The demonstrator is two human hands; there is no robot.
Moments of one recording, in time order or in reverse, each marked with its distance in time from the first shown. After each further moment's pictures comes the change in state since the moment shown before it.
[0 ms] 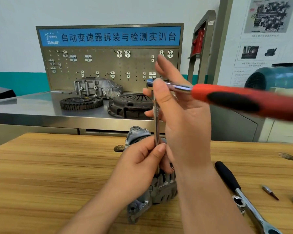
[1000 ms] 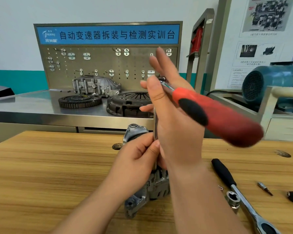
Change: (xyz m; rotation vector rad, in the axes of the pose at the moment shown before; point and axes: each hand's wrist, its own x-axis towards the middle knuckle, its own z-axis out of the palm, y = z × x) left_hand 0.000 0.004 0.002 0.026 0.035 0.027; right_hand -0.003 0.006 0.002 -0.042 0.022 -0.137
